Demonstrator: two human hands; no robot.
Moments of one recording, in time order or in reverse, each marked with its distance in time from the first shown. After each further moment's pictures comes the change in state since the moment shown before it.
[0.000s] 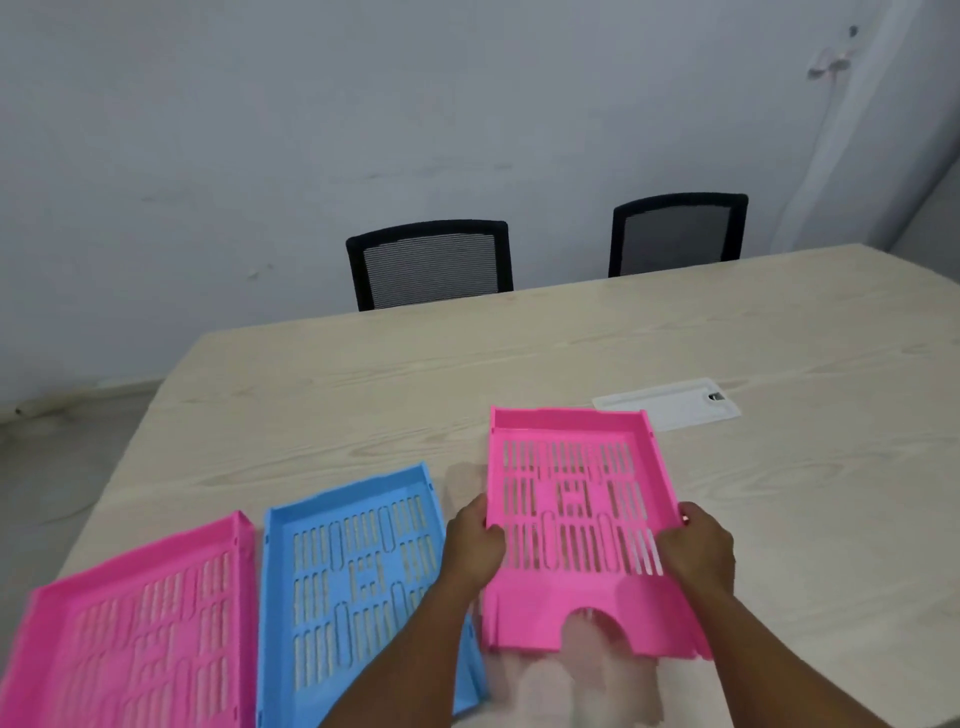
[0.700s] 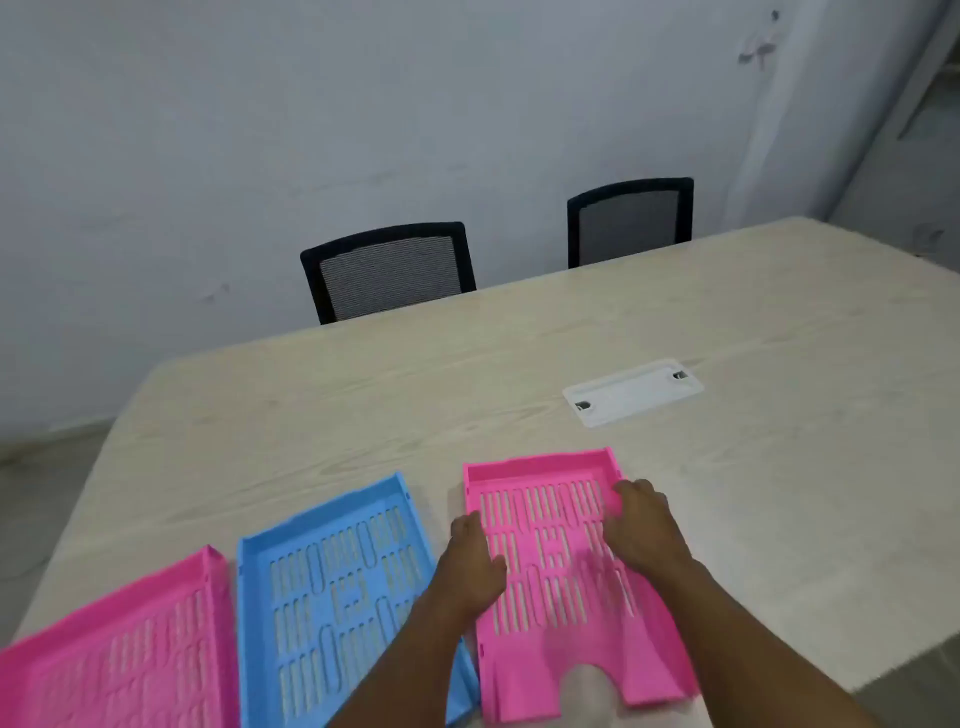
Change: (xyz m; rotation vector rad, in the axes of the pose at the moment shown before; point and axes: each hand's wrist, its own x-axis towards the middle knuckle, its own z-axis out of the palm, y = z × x) left_hand -0.006 -0.016 0.014 0.512 -0.238 0.095; right_hand -0.001 -0.002 0.017 -0.376 -0.180 -0.278
